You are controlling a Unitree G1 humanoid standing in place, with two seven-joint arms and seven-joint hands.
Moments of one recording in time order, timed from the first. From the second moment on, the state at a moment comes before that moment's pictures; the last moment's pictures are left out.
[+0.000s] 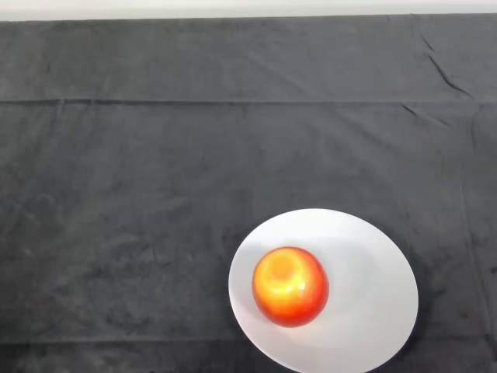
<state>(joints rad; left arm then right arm) 0.26 0.42 0.82 -0.64 0.00 0.02 0.60 -0.86 -0.56 -0.85 1.23 0.79 0.42 0.39</state>
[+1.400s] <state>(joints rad) 0.26 0.39 0.84 -0.62 -0.01 0.03 0.65 -0.86 -0.56 -0.85 1.23 0.79 0.42 0.39</state>
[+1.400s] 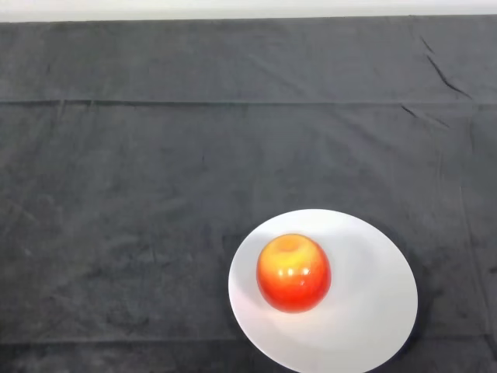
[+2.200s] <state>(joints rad) 0.26 0.39 0.84 -0.62 -0.01 0.04 0.65 -0.86 -0.56 -0.85 1.23 0.79 0.42 0.39</state>
